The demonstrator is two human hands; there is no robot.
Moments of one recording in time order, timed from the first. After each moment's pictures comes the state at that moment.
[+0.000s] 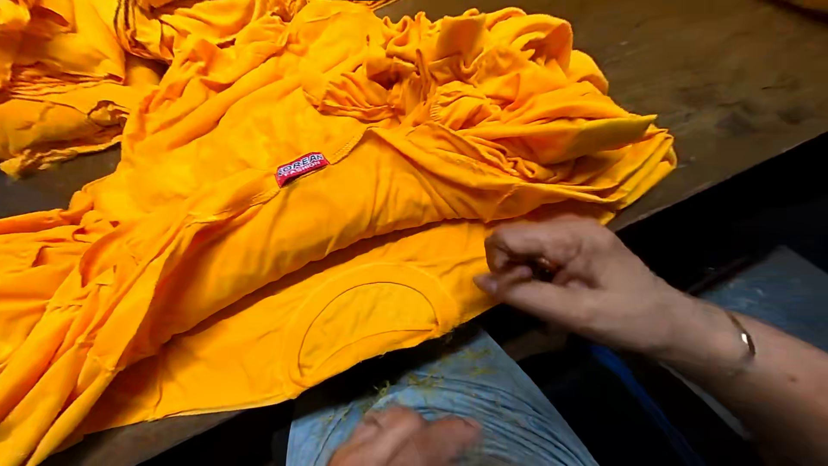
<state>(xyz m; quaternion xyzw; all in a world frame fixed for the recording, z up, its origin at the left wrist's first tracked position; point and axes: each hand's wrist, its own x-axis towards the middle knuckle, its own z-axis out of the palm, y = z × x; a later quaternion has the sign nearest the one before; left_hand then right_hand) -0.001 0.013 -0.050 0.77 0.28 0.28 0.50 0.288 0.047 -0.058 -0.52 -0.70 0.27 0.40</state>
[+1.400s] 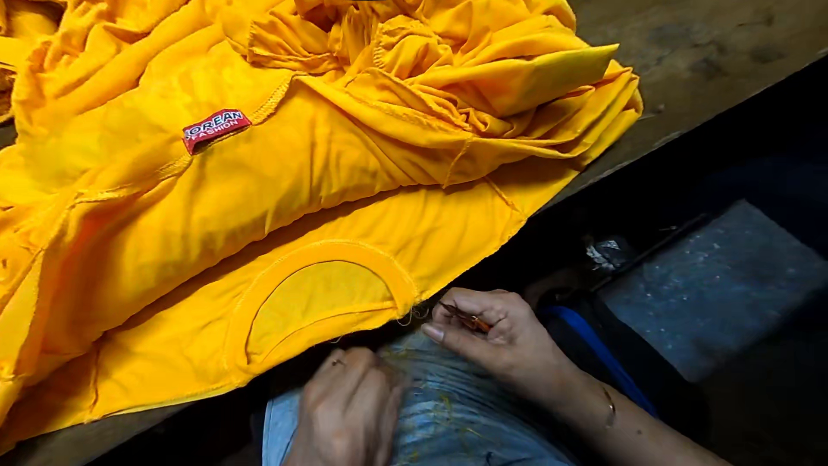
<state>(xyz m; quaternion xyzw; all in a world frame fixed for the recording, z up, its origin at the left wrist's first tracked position) 0.012 0.029 -0.126 0.89 0.25 0.26 0.28 0.247 -0.025 -0.138 -0.54 -0.54 0.39 0.51</state>
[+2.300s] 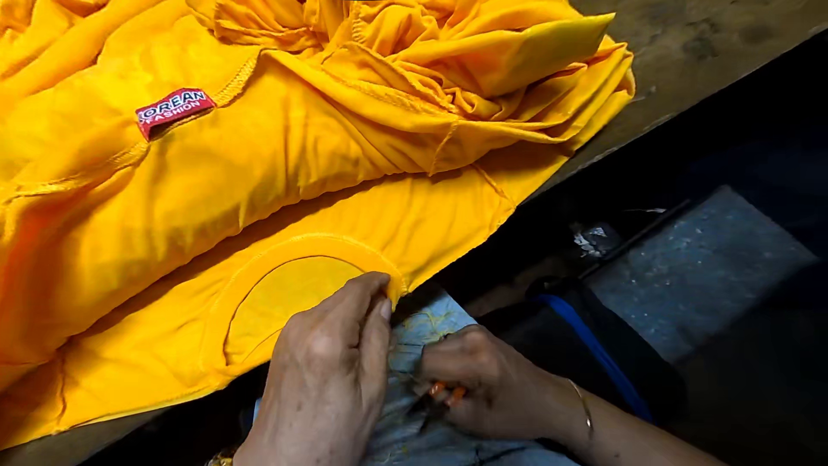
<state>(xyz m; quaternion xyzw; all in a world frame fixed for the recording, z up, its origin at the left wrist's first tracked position) 0.055 0.063 -0.072 0.87 0.34 0.20 0.29 0.243 -0.054 -0.161 -0.45 -0.72 0.35 0.40</state>
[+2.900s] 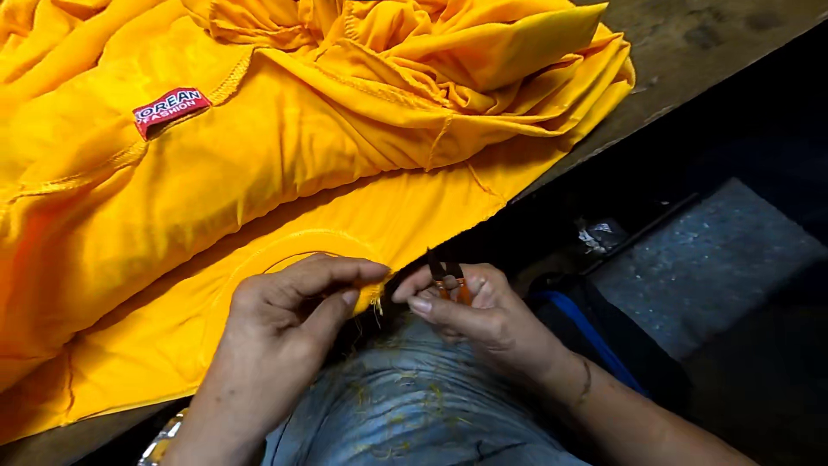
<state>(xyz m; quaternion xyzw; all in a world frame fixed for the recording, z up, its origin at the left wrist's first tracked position) 0.044 0.093 -0.055 0.77 0.32 0.23 0.50 0.244 -0.018 -0.130 -0.45 -0.39 0.56 0.57</state>
